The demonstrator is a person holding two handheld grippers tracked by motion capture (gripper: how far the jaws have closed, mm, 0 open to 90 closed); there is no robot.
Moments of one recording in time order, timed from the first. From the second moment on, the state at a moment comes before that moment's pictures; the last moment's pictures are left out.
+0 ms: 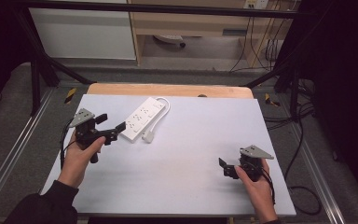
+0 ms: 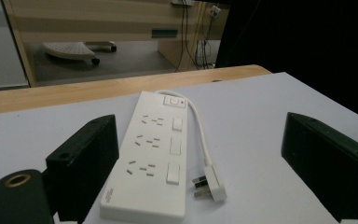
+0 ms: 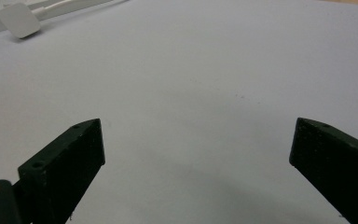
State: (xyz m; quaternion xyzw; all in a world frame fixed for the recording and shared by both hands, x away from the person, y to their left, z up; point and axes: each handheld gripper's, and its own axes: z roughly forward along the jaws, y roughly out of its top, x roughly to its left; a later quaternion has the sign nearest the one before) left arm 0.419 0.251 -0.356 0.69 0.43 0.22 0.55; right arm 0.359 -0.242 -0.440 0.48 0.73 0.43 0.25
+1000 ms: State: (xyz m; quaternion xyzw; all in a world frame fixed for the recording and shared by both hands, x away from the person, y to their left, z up) left arm 0.478 0.217 -0.367 0.71 0.44 0.23 0.50; right arm 0.356 -0.239 -0.439 0.47 0.73 0.44 0.24
